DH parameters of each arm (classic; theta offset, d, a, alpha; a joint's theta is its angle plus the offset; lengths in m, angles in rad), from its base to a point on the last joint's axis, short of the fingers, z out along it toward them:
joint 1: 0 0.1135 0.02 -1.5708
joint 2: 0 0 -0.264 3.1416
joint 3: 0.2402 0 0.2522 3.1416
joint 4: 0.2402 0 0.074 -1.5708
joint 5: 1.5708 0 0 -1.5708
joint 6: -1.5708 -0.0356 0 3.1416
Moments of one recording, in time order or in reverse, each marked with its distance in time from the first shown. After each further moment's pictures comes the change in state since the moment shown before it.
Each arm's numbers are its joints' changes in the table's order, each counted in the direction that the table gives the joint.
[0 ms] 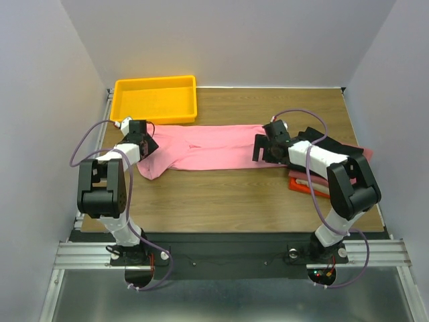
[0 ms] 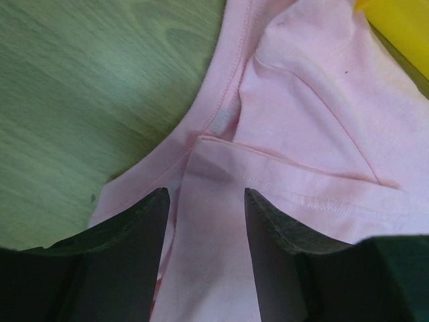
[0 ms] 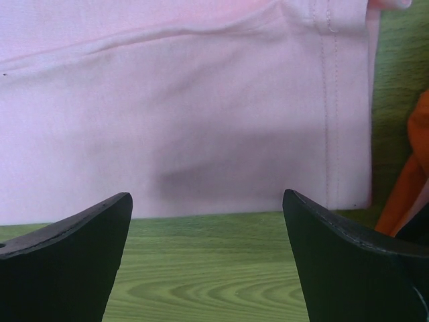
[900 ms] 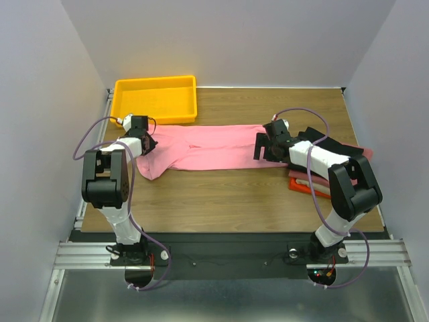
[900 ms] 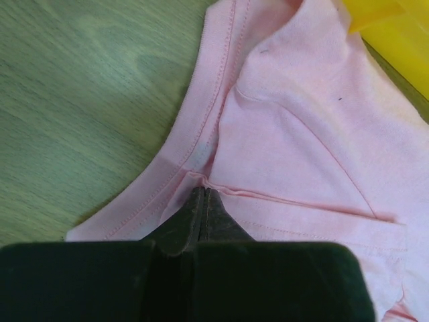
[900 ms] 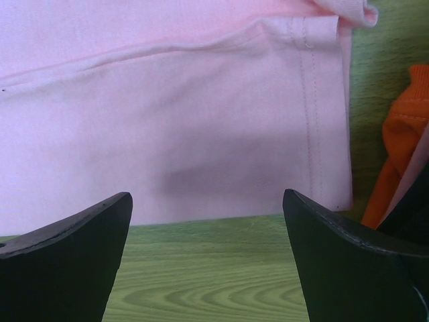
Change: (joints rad) left arm 0.005 0.130 0.104 0.002 0.018 0.003; right arm 0.000 -0.013 -0.001 -0.011 0.042 0.010
